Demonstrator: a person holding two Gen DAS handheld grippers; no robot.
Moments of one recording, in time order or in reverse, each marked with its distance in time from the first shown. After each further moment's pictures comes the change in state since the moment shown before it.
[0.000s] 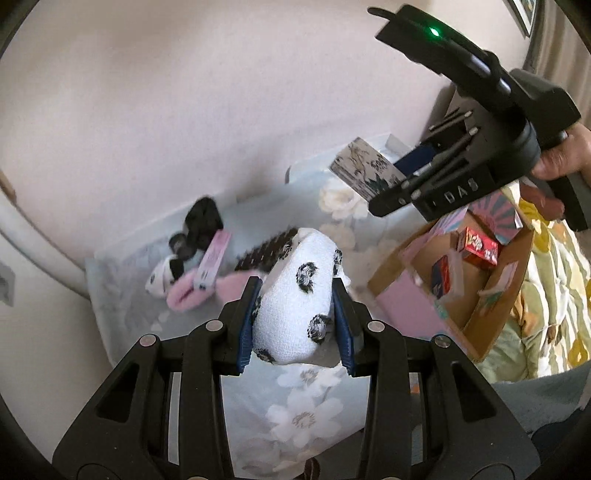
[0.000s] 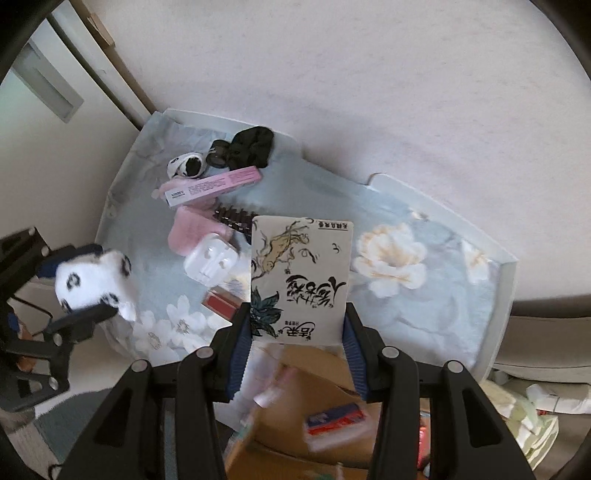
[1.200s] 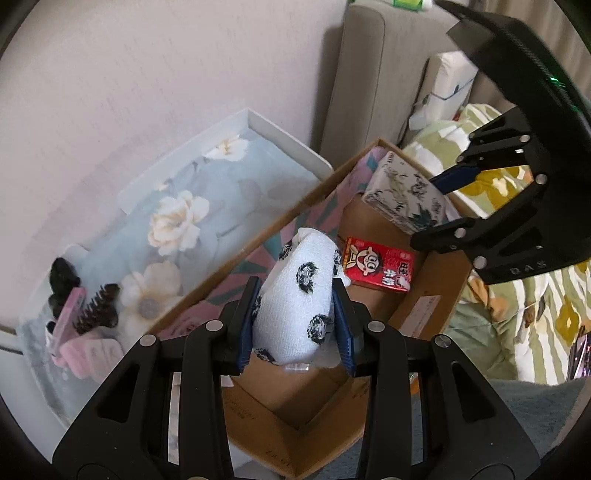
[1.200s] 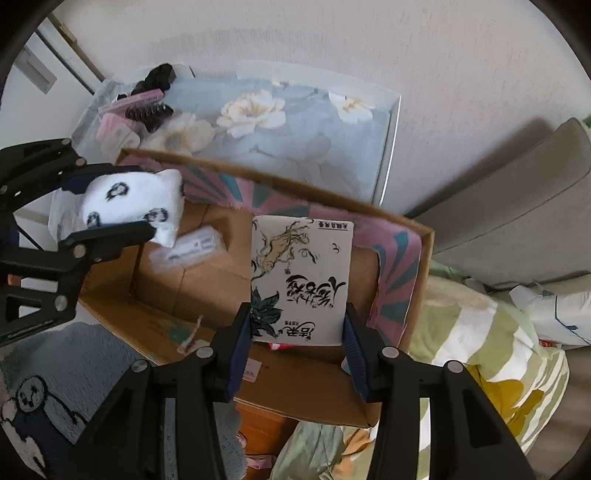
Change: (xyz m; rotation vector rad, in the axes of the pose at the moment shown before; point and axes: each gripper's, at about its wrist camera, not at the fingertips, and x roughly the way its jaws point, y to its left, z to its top) left arm 0.089 -0.218 0.056 0.182 0.152 -0.119; right arm -0.007 -0.133 -0.199 0.133 0.056 -0.054
